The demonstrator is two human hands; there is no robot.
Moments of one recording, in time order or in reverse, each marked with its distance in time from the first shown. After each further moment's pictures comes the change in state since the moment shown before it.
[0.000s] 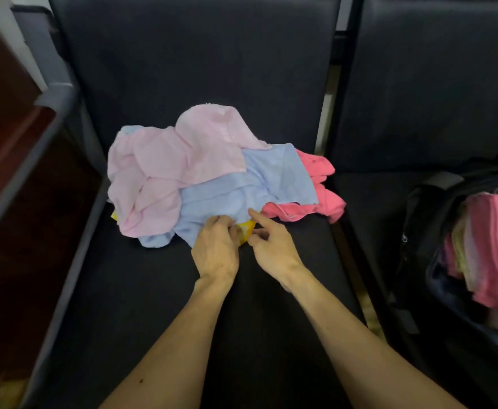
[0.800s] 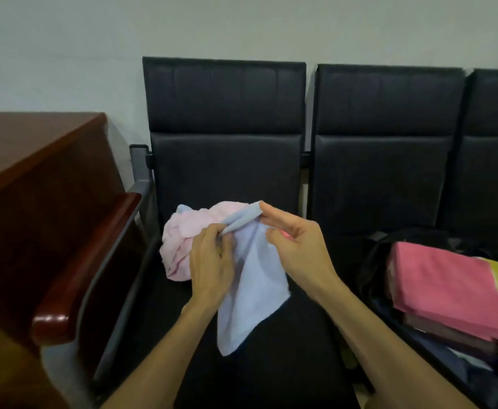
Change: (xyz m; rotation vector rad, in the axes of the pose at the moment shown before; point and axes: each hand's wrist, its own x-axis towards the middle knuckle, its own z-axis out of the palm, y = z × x) left_hand -0.070 0.085 -0.190 -0.217 0.186 -0.335; right_hand -0.204 -0.158 -0.089 0.061 0.143 -0.565
